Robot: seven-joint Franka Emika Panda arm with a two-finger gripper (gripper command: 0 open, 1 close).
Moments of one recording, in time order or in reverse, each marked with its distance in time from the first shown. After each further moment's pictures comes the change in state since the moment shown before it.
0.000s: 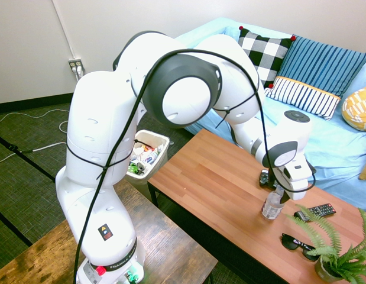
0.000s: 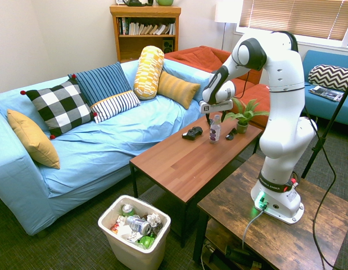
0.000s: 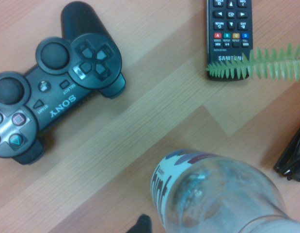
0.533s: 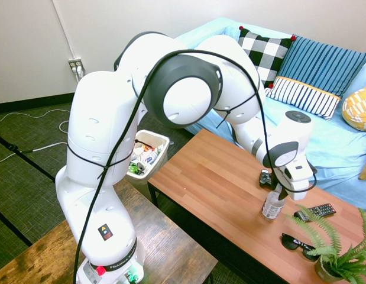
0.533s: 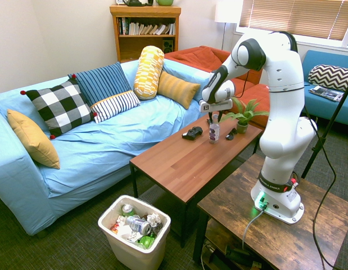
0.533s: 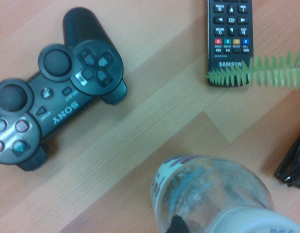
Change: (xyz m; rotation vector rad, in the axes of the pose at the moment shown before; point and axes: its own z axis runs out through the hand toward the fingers) arm 0.004 -0.004 -0.004 0.014 0.001 -0.002
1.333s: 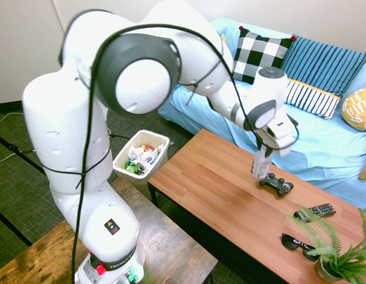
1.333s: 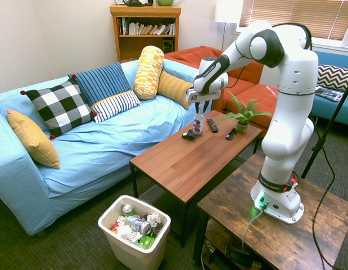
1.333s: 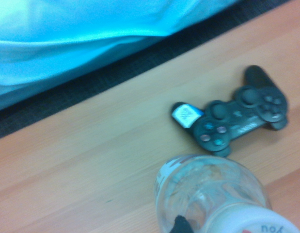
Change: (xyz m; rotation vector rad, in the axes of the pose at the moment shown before) arm -0.154 -0.036 -0.148 0.238 0.015 -0.250
